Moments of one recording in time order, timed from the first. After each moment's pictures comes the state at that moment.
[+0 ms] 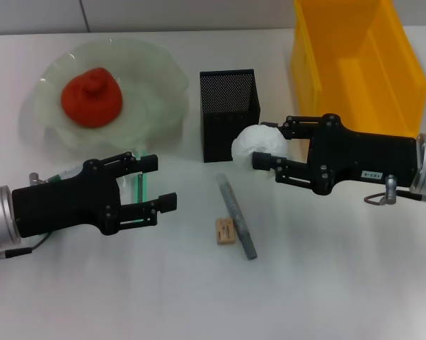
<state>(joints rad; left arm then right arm) -0.42 -2.03 0.82 0.46 1.78 1.64 -1.13 0.55 2.06 -0.87 -0.45 -1.71 -1.60 1.07</state>
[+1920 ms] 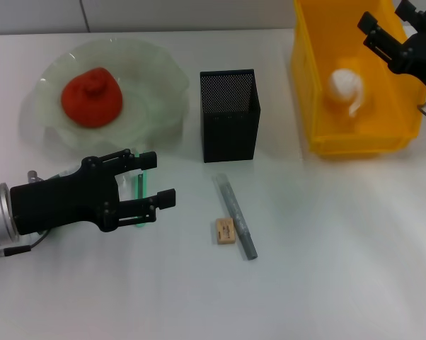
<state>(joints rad) -0.42 -2.03 0.81 0.46 1.78 1.64 -1.15 0.54 2.08 -0.52 -0.24 -1.31 -1.29 0.76</state>
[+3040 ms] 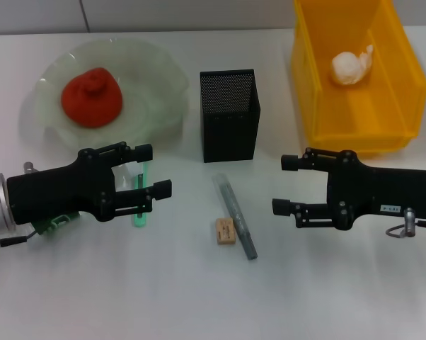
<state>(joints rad) -0.43 -2.02 0.81 0.47 1.79 1.63 -1.19 0.52 2.05 -0.72 -0.42 -1.94 -1.63 1.05</state>
